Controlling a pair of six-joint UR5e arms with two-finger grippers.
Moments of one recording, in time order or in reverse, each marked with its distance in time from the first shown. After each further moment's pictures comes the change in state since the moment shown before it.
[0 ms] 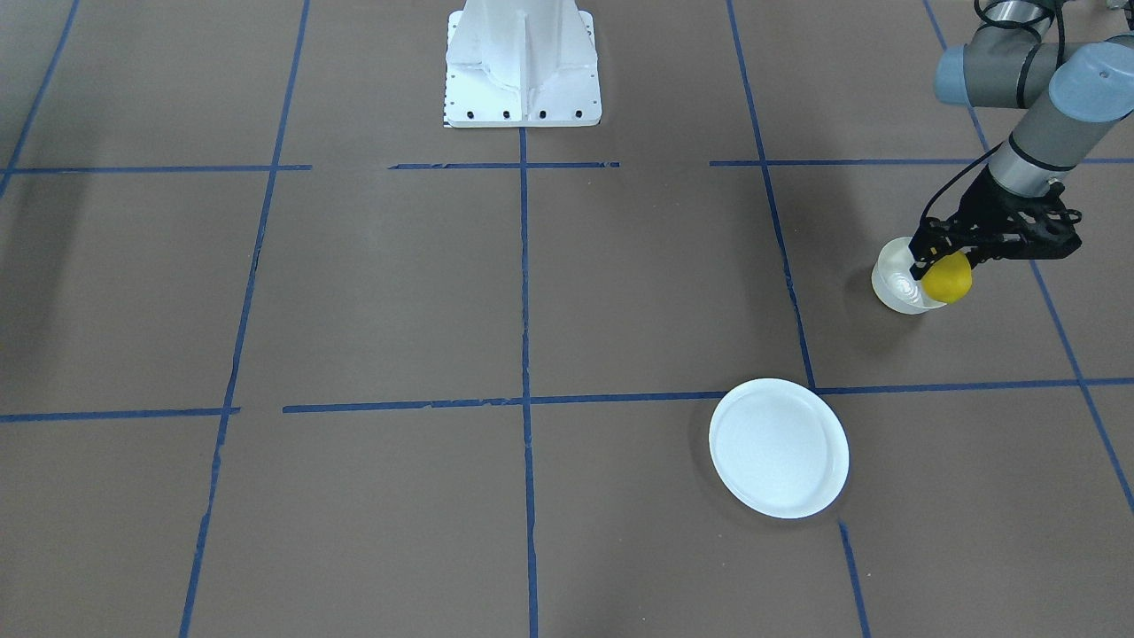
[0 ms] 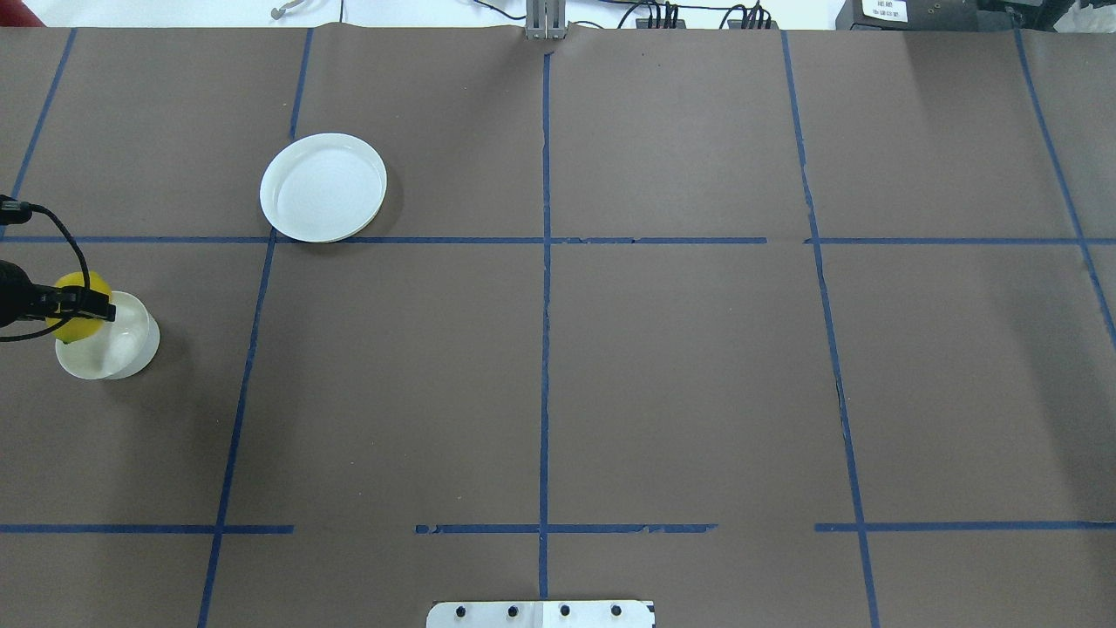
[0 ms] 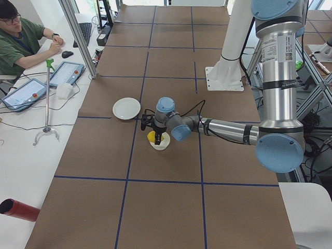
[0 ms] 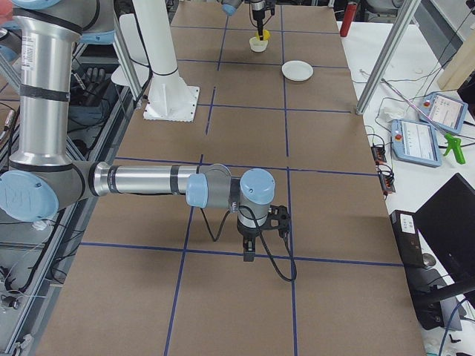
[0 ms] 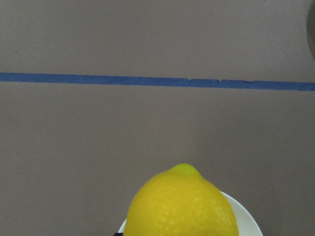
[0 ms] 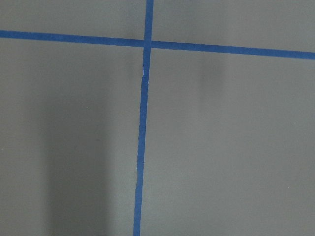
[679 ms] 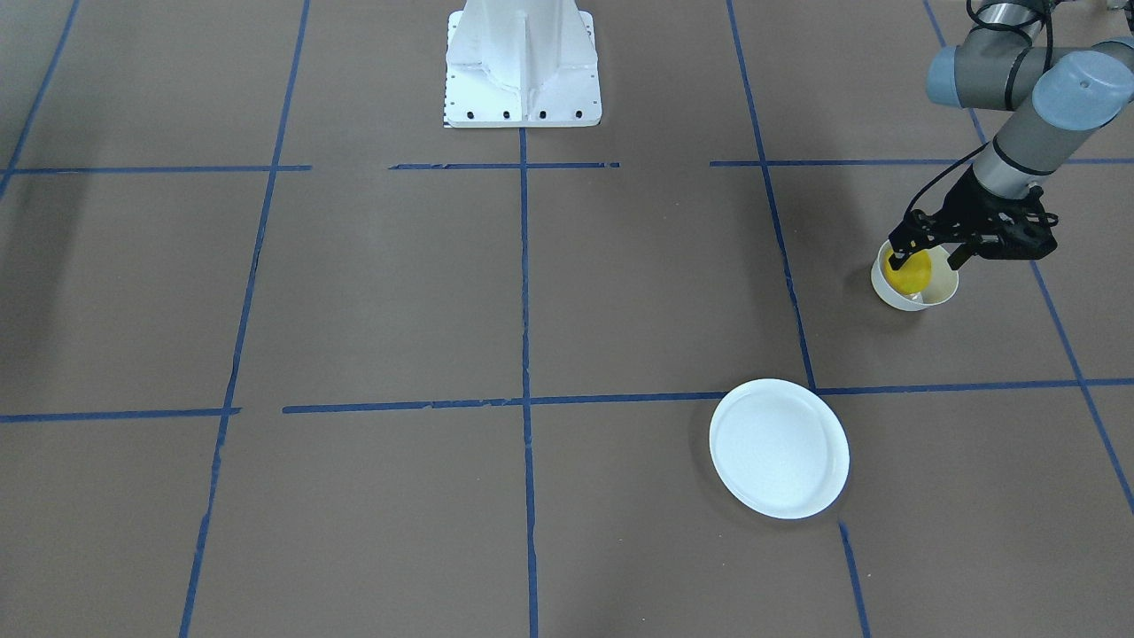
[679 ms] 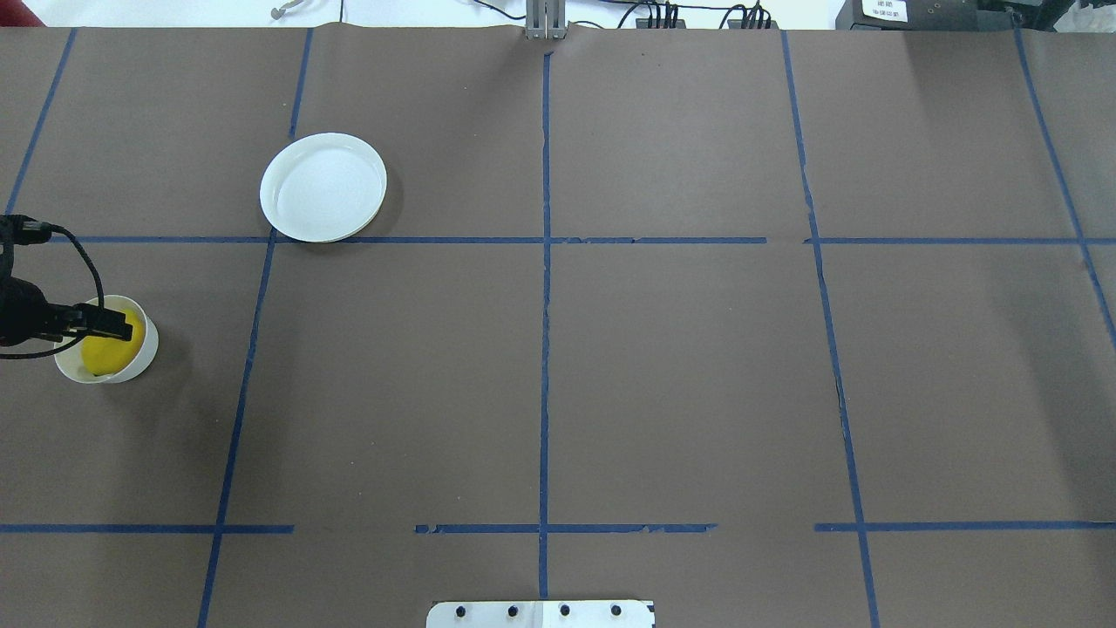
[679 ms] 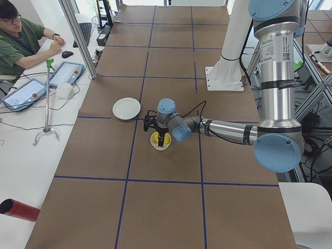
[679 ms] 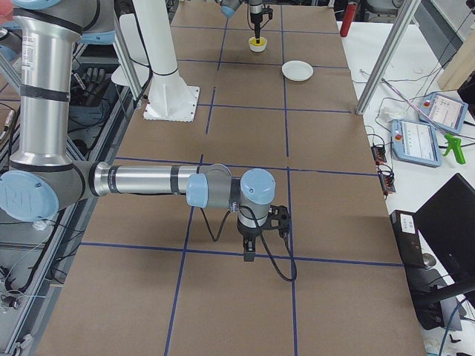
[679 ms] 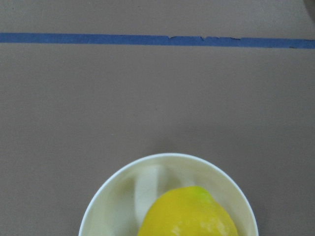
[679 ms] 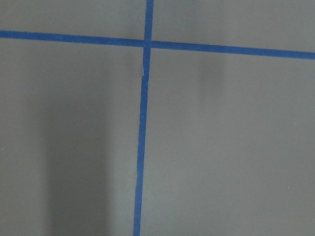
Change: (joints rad) left arm 0.023 0.006 0.007 0.002 -0.019 -0.004; right arm 0.000 0.000 0.000 0.000 0.000 0.000
